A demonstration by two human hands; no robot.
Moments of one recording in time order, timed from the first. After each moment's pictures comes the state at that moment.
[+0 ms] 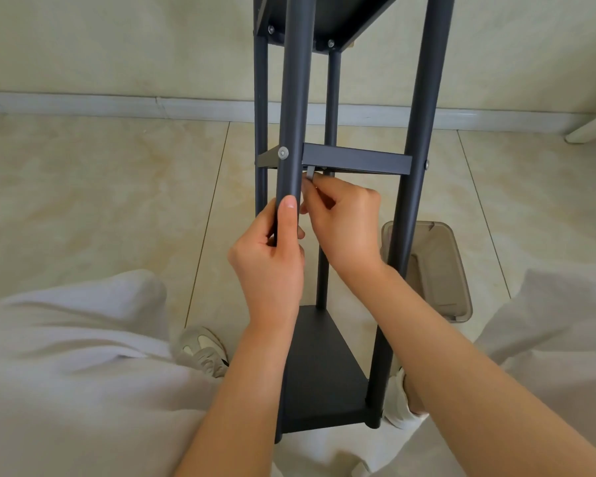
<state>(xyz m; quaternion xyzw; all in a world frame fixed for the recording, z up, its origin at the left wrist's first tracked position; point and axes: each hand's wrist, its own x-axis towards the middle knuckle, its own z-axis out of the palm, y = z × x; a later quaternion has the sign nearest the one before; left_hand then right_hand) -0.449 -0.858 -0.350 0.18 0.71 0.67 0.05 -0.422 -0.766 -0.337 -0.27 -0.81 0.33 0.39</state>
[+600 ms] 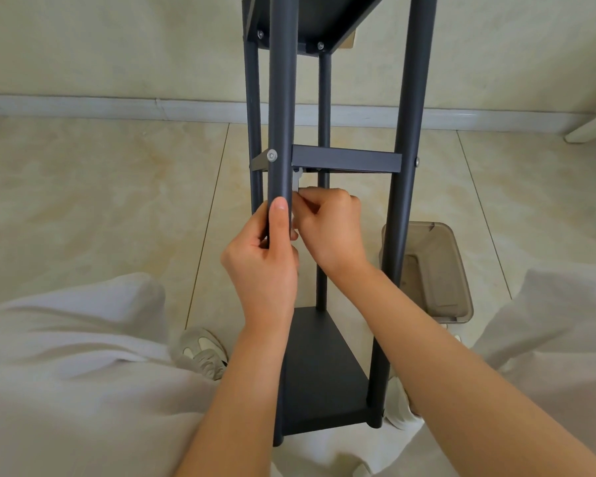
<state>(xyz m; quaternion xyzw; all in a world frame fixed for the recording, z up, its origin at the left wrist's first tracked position) -0.452 -0.861 -0.346 0.17 0.71 0.69 0.05 -0.433 -0.770 -0.346 -0.31 -0.80 0.43 0.28</state>
